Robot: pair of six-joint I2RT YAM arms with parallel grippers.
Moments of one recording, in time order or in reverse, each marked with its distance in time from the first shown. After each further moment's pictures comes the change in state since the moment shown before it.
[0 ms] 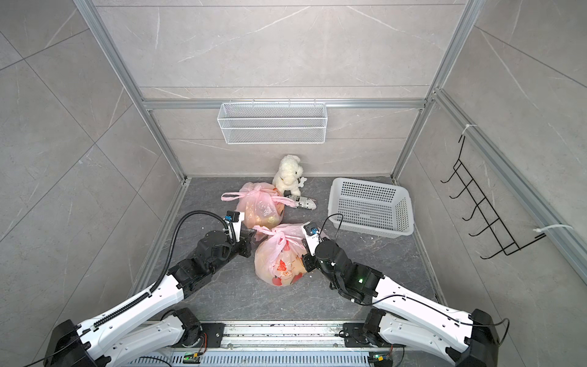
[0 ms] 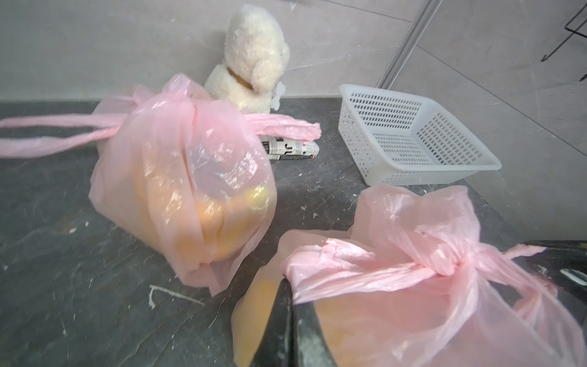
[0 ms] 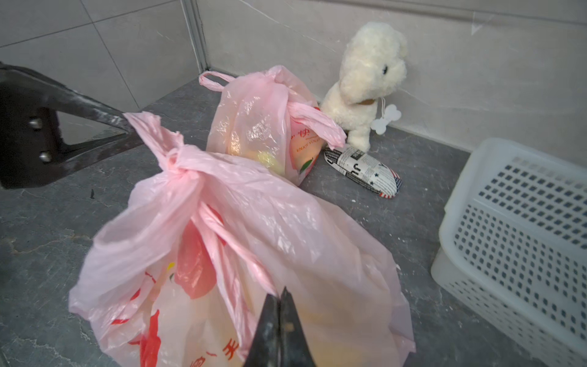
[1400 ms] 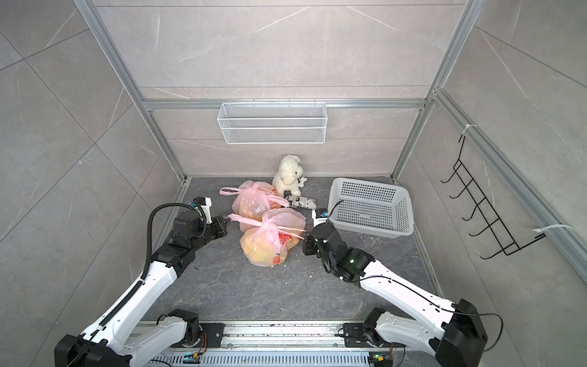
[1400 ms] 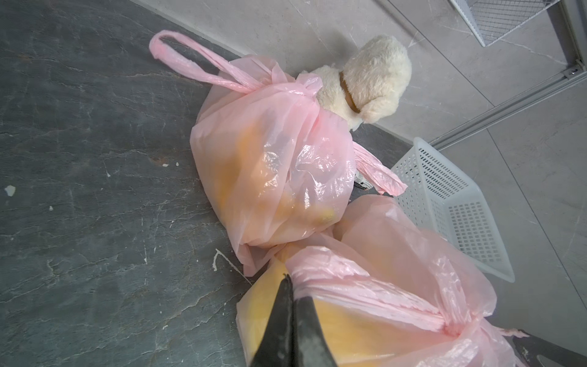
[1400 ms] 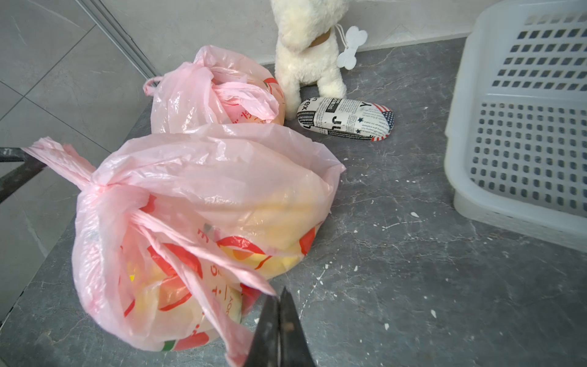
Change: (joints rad) left arm 0.472 0.079 0.157 -0.206 0.294 -0.204; right arm -0.166 0.183 0.111 -0.043 -0.128 0.325
